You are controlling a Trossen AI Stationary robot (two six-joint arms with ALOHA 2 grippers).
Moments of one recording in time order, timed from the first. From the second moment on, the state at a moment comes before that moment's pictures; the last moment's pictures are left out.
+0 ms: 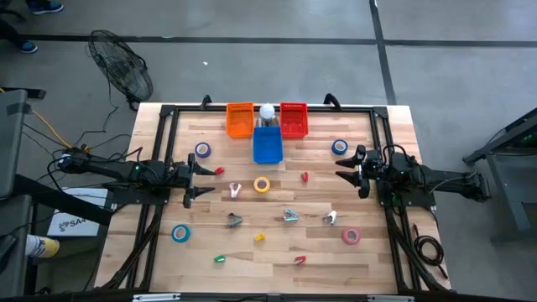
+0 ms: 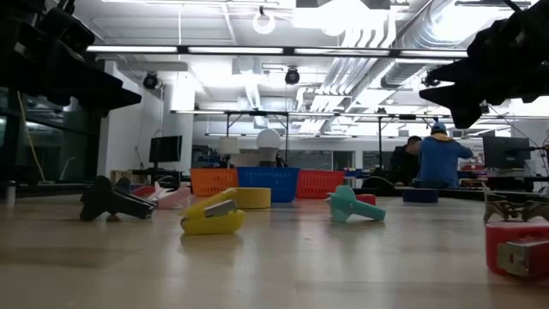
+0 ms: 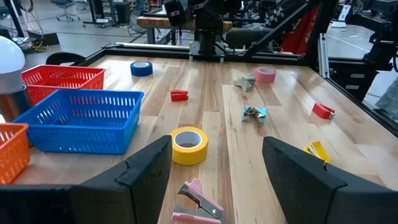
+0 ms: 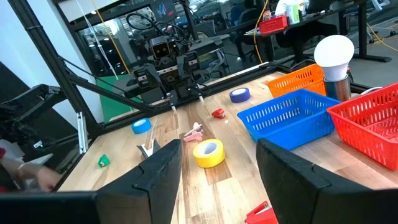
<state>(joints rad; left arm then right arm) -0.20 0.17 0.04 0.00 -0.24 -0.08 -0.12 0.05 0.01 0.02 0.00 0.33</state>
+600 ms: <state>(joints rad) -0.20 0.17 0.04 0.00 -0.24 -0.08 -0.12 0.05 0.01 0.02 0.00 -0.11</state>
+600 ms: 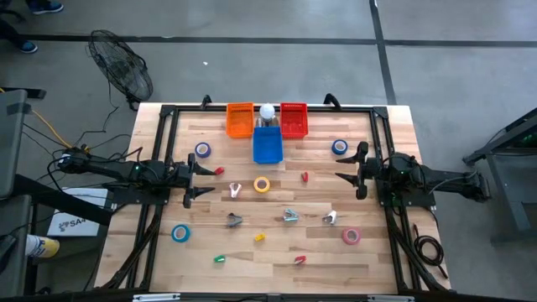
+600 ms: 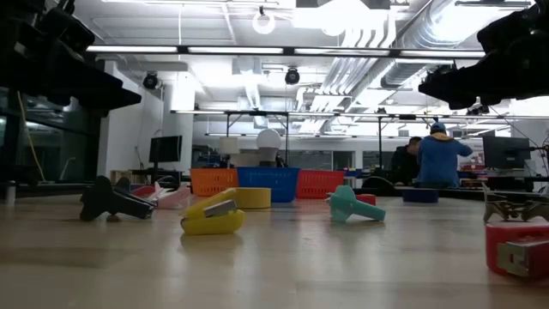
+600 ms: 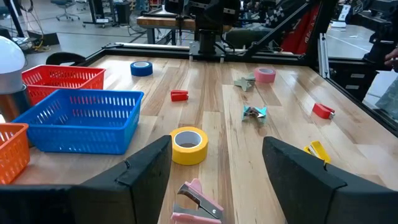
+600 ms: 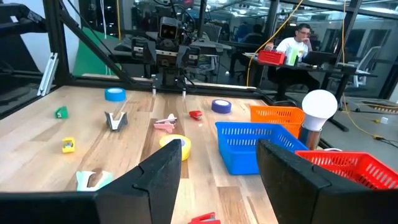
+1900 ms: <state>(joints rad) -0.20 0.17 0.04 0.00 -0.24 -0.08 -0.12 0.27 0.27 -0.28 0.55 0.25</state>
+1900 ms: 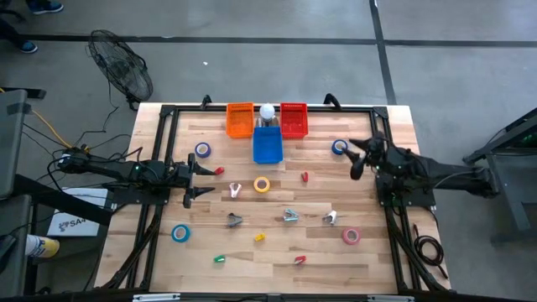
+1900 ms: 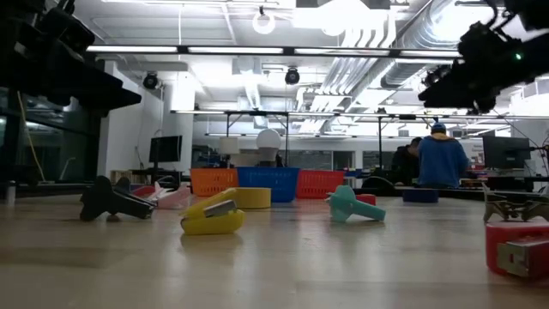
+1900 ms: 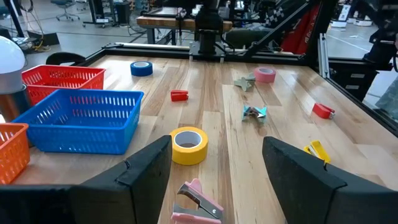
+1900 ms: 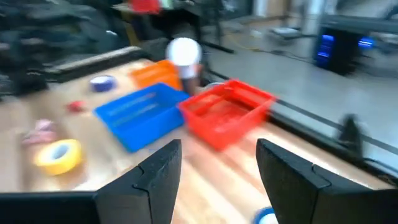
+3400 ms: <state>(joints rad) -0.20 0.17 0.04 0.00 -0.24 -0.08 -0.69 1.47 0.89 -0.92 0.11 -0.03</state>
